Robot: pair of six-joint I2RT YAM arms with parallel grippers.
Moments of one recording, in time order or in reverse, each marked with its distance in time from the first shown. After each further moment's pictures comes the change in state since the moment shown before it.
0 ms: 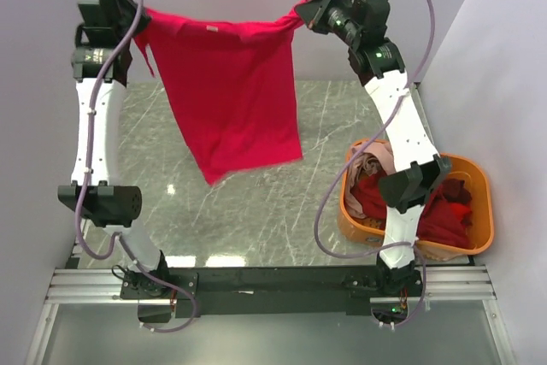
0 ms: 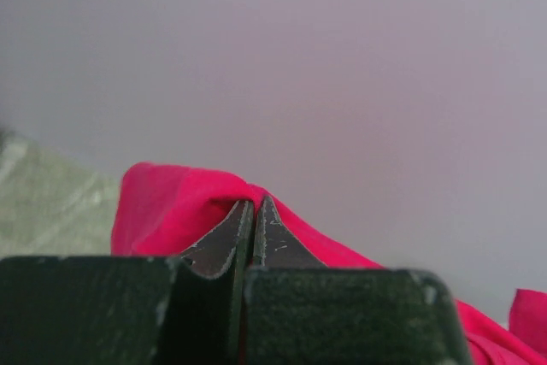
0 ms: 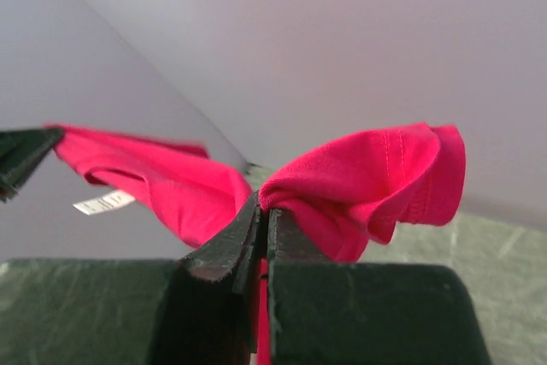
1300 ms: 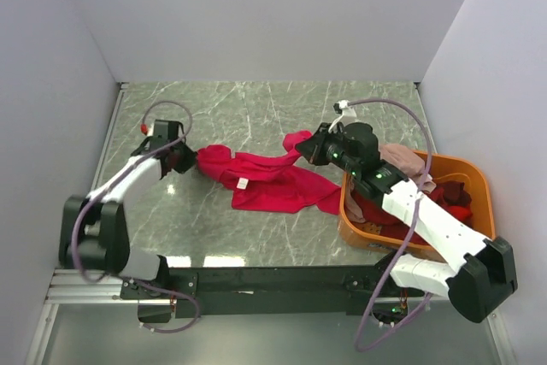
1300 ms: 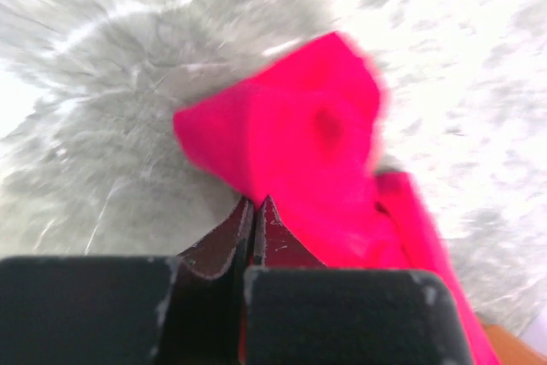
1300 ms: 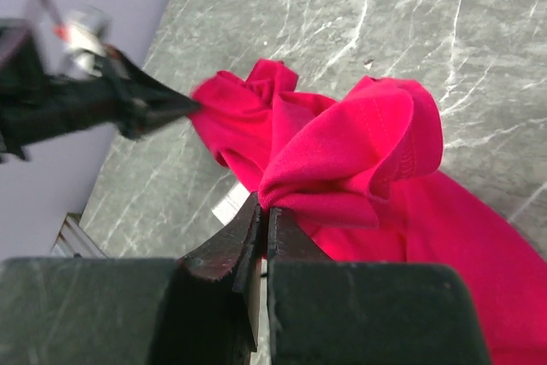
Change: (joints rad) left arm -0.116 -0.283 -1.363 0.262 0.142 -0.346; right arm 0.216 -0.834 -1.523 0.345 0.114 0.059
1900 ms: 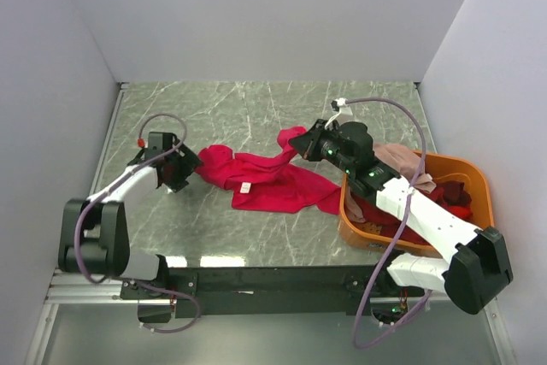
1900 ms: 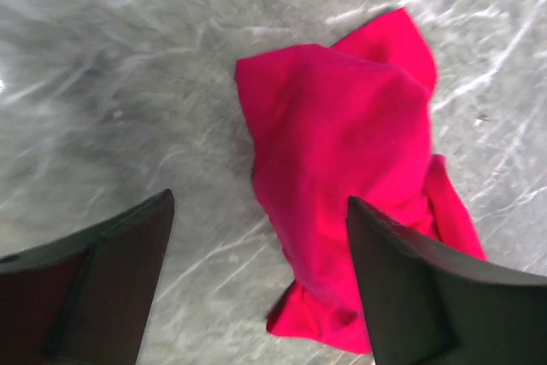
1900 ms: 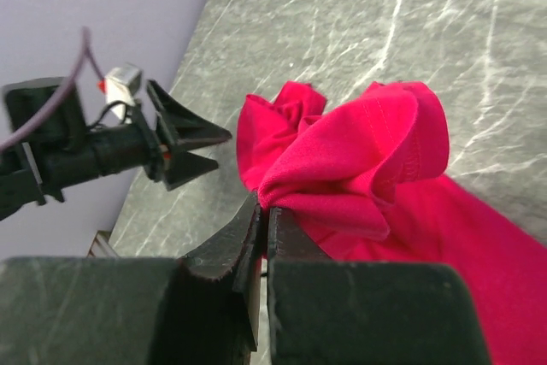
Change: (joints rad) left arm 0.070 -0.121 -0.132 0.004 0.068 -0.004; right arm 0.023 0.048 0.002 0.107 0.008 0.067
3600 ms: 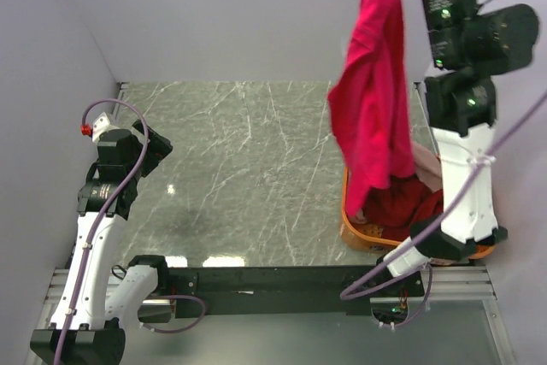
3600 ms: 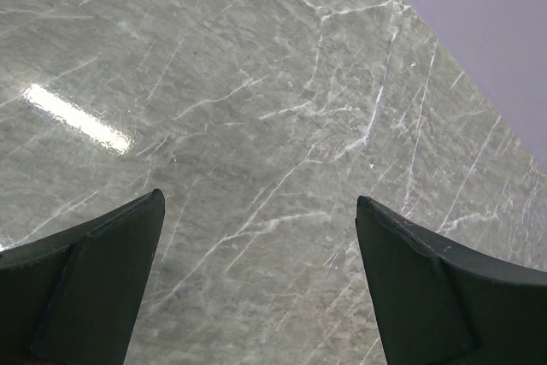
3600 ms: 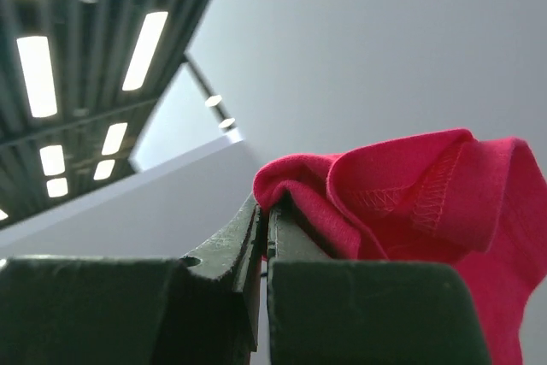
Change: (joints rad) left arm 0.031 -0.532 0.222 -0.363 -0.225 0.176; right arm -0.223 0.359 1.566 -0.203 0.081 0.031
